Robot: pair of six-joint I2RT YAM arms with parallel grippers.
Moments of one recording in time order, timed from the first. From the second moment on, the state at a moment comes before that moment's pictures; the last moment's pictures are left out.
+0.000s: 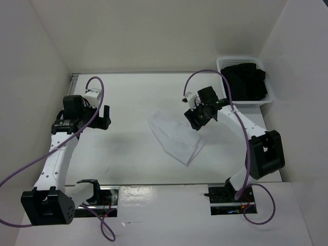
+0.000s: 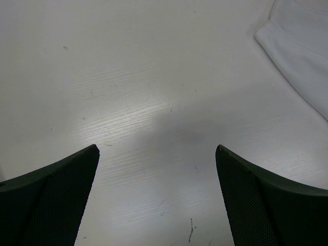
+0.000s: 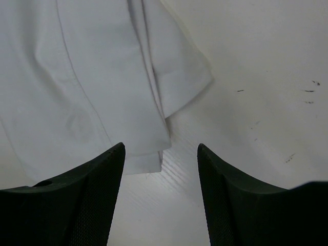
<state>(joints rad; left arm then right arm) 0.07 1.07 0.98 -0.63 0.25 0.18 0.35 1.54 1.15 -0.65 -0.15 -0.38</state>
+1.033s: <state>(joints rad) 0.07 1.07 0.98 -0.63 0.25 0.18 0.35 1.71 1.12 -0.65 -0.31 -0.54</state>
